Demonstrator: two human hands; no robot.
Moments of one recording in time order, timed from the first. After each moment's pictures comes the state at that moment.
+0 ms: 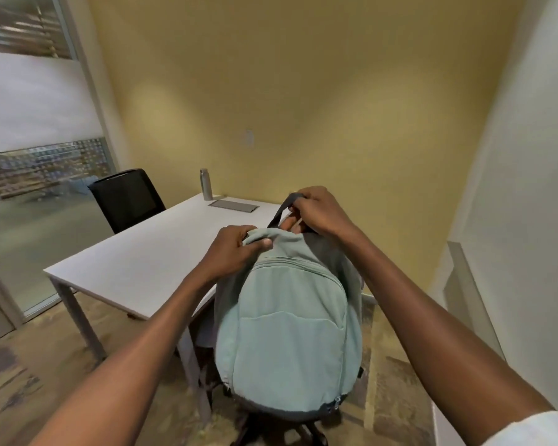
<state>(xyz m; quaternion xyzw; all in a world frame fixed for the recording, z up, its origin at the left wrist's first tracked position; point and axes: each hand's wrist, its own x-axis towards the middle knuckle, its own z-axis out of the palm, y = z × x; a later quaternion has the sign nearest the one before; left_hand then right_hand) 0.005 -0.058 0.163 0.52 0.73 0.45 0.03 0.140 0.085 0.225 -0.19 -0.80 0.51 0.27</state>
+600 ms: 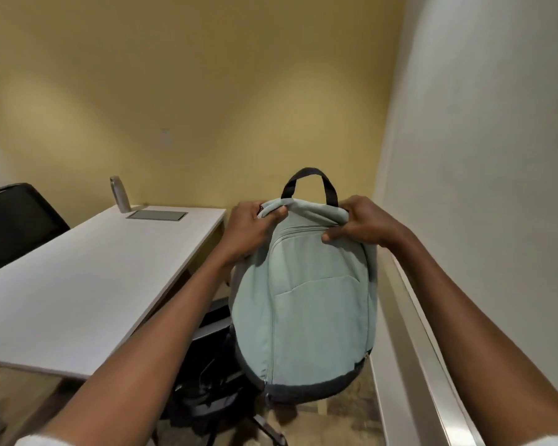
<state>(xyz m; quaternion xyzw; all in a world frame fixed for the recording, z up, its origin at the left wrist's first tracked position) 0.087 0.088 0.196 0.55 0.63 0.53 0.11 0.289 0.227 0.211 -0.32 -0.88 0.27 0.23</state>
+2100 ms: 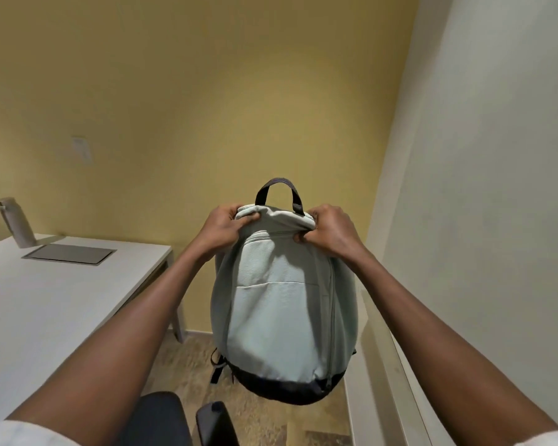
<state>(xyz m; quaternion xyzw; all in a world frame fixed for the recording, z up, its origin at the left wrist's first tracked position) -0.081 0.571 0.178 0.53 0.65 0.52 0.17 0.121 0.667 0.188 -0.38 -0.87 0.09 0.29</state>
